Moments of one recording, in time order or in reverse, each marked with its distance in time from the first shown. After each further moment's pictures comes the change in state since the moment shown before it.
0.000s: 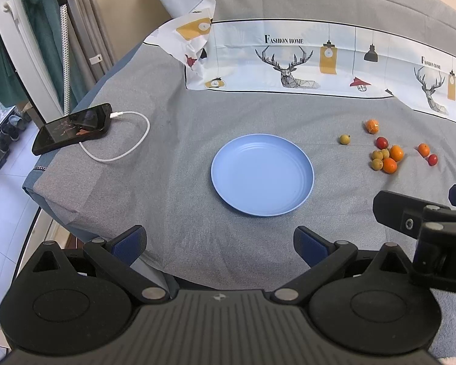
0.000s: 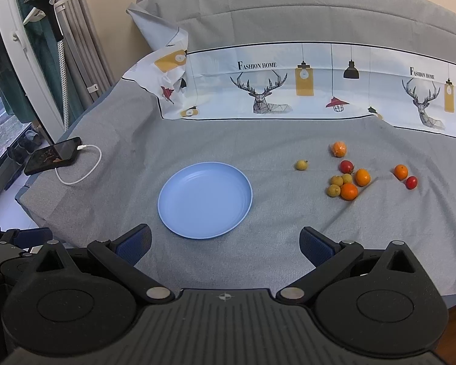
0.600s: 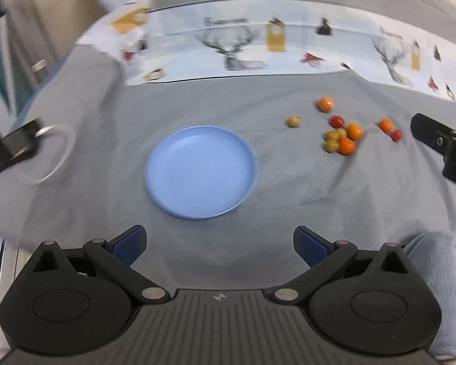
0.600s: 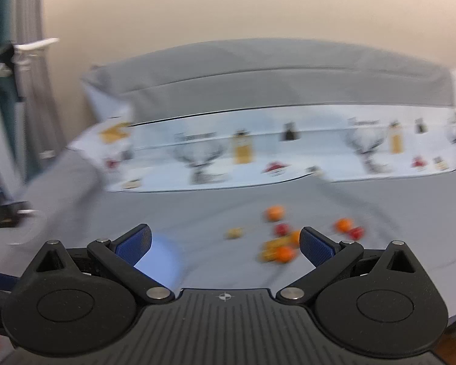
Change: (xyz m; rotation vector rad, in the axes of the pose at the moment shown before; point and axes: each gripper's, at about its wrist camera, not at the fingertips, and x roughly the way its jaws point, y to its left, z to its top) left arm 0.030 -0.074 0.029 0.140 0.076 -0.139; right arm -0.009 -0.084 -0.004 0.046 -0.316 -0.206
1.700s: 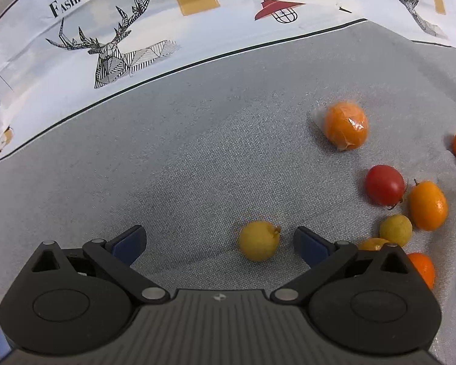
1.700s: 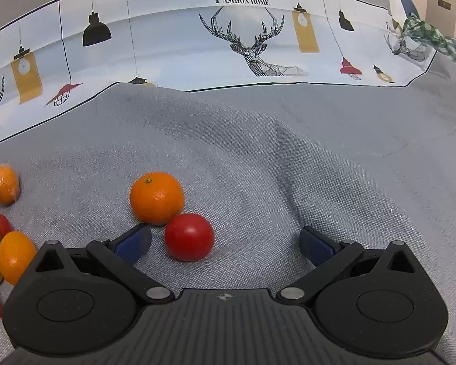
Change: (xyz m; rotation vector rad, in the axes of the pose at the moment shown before) left arm 0.352 -0.132 0.180 0.209 0.085 -0.019; right arm 0.338 -0.231 -0.087 0.151 0.192 -0.368
